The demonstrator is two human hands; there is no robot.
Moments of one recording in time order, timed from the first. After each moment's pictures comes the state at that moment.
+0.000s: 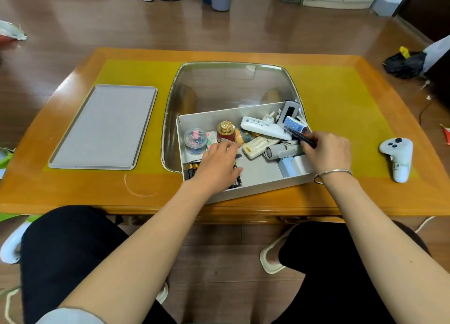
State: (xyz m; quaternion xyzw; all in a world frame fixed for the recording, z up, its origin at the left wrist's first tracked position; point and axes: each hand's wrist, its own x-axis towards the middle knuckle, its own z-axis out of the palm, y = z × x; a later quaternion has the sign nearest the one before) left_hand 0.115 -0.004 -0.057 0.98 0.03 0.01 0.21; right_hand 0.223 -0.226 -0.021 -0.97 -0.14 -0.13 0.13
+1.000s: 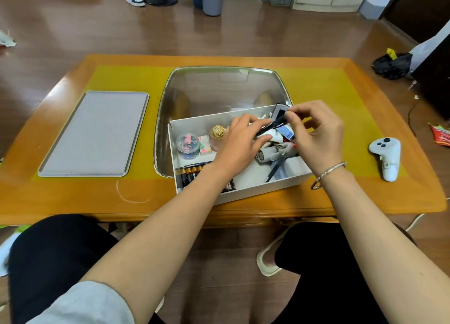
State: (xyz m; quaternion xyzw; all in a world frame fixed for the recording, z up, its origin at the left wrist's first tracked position) left_hand 0.161 -0.043 -0.013 0.92 -0.05 0.20 0.34; right_hand 0.202 -0.200 0.029 -0.79 -0.31 -0.29 0.43
